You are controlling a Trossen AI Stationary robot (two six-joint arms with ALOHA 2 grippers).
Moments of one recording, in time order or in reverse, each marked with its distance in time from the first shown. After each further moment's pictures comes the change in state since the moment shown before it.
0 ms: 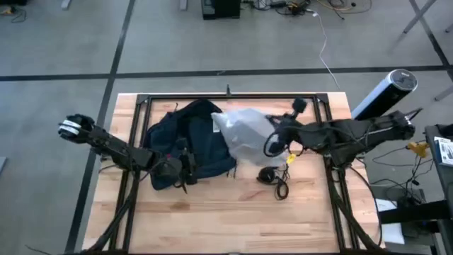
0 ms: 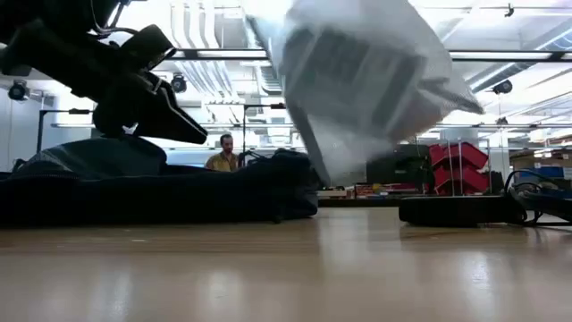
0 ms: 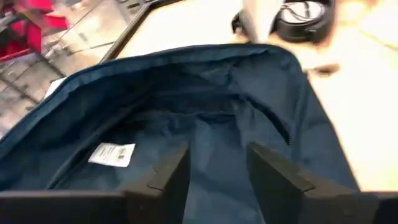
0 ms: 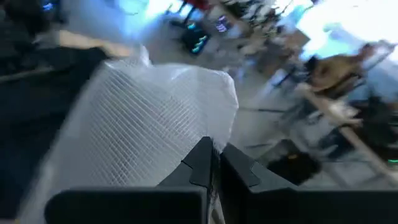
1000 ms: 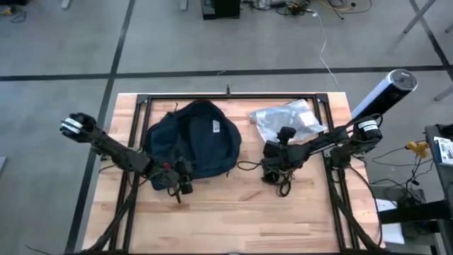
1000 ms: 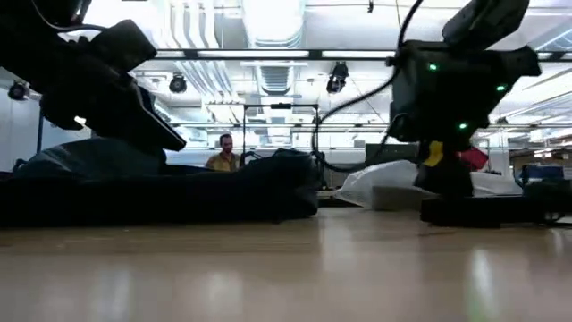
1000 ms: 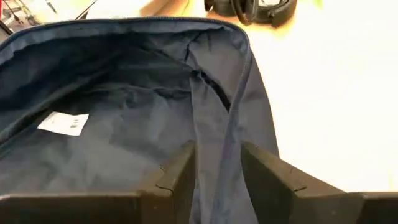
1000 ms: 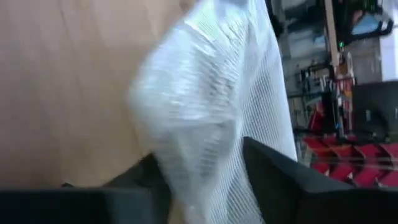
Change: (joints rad) left arm -0.149 0.009 0.000 -0.104 -0.045 -0.291; right arm -0.089 0.463 -0.482 -0.121 0.127 0.518
